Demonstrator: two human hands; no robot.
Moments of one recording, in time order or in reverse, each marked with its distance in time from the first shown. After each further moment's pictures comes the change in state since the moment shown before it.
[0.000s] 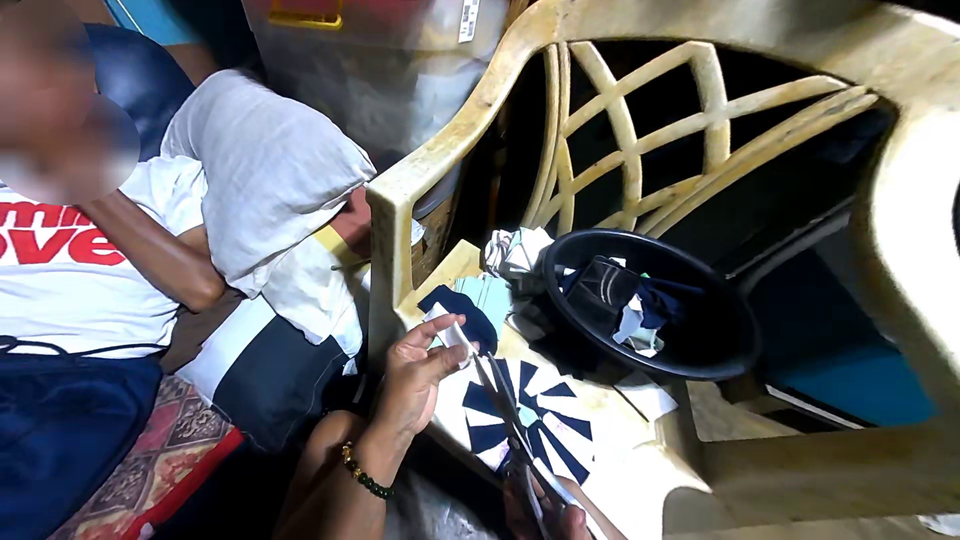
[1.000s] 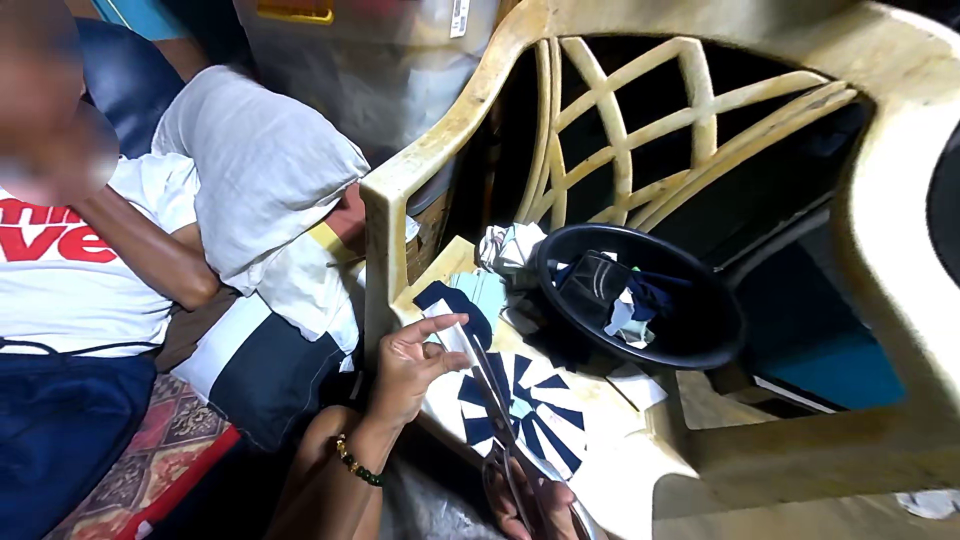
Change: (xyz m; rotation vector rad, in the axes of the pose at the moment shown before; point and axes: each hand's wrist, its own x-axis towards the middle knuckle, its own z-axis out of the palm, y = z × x) left_hand 0.005 -0.007 -0.014 0.089 -0.209 0.223; right_hand 0.011 0.022 0.015 0.406 -0.007 -0.029
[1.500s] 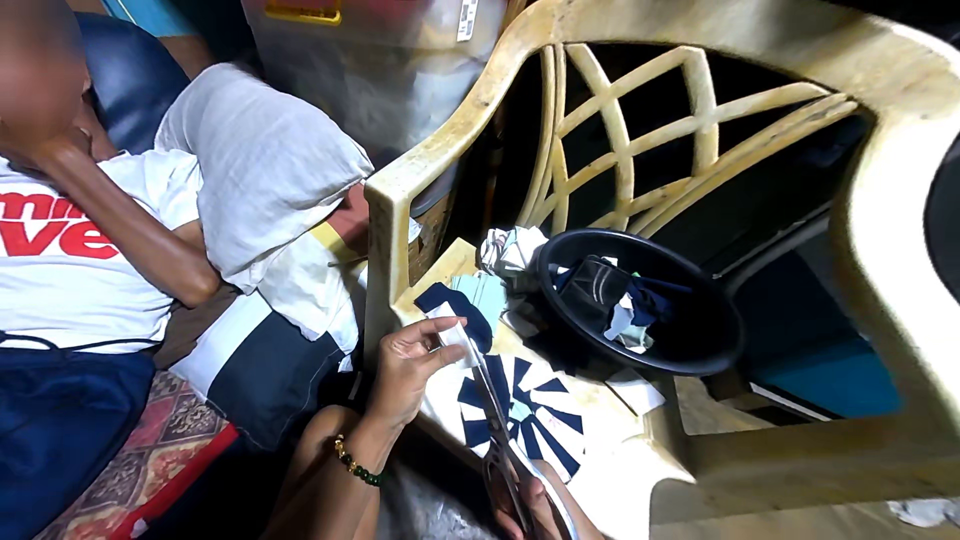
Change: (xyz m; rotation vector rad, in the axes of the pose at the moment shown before) left_hand 0.003 -0.002 -0.003 0.027 0.039 -0.011; right_hand 0.000 -0.012 0.008 -0.232 0.158 0.053
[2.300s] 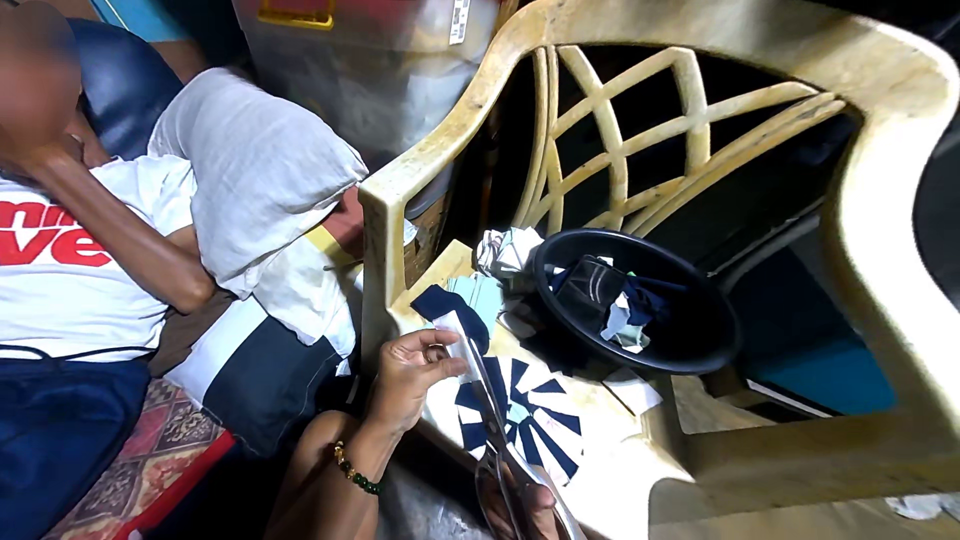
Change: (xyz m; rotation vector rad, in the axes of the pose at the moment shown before) left_hand -0.005 0.000 0.005 -0.040 0.025 -0.079; right_hand 0.004 0.019 0.012 0.166 0.051 -0.108
